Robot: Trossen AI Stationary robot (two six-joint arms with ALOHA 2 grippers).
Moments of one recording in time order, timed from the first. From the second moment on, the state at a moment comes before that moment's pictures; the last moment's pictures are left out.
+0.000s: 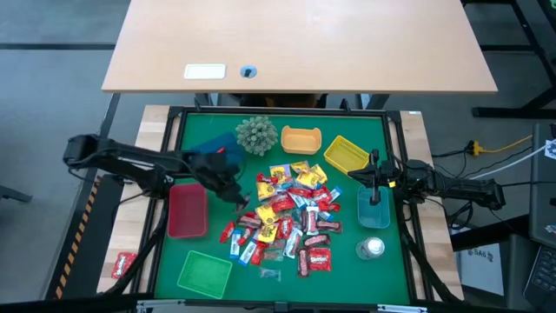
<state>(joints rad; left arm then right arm) 0.03 1.12 0.57 -0.14 0.40 -1.11 -0.08 0.02 0.01 0.02 -0.01 0.06</state>
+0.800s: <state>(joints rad) 0.02 0.71 0.57 -1.03 0.49 -1.18 -0.08 0.02 0.01 0.02 -0.01 0.06</state>
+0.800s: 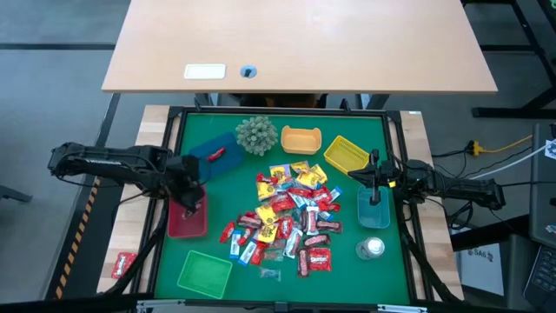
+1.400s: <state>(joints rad) 0.02 0.71 0.57 -1.05 0.49 -1.22 -0.08 0.02 0.01 0.02 -0.02 0.06</state>
